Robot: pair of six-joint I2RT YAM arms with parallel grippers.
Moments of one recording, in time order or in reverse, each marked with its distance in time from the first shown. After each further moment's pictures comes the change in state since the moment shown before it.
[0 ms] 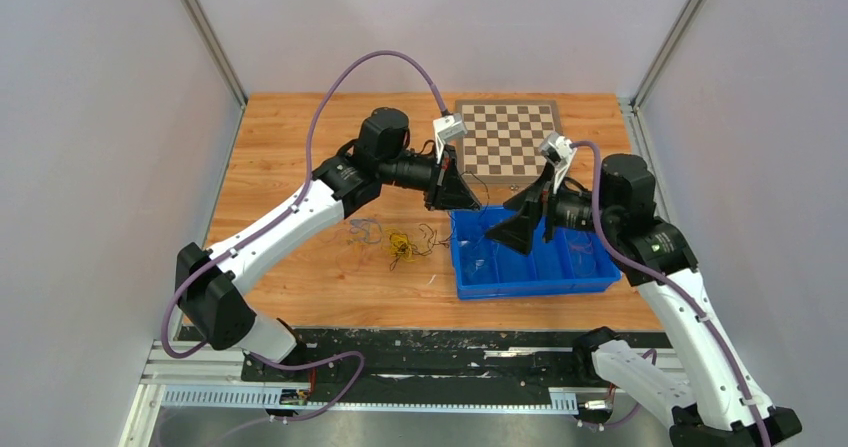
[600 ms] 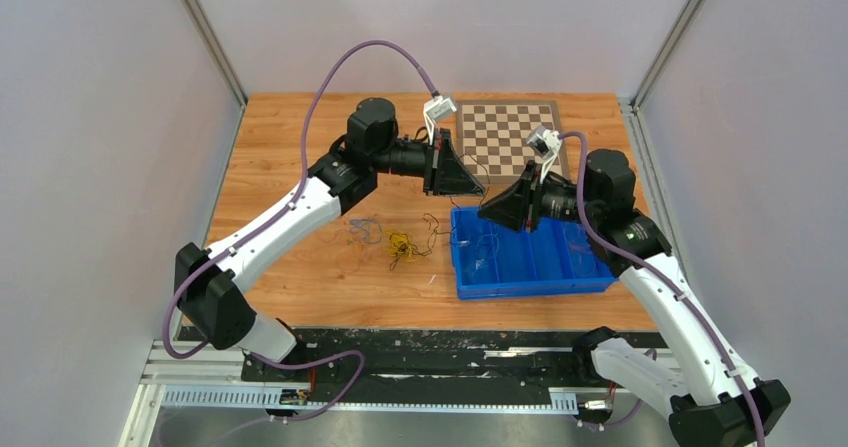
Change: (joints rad) left arm 0.034 0.000 0.000 0.199 0.070 -0.222; right arm 0.022 0.075 -0.131 0.290 -0.021 0.142
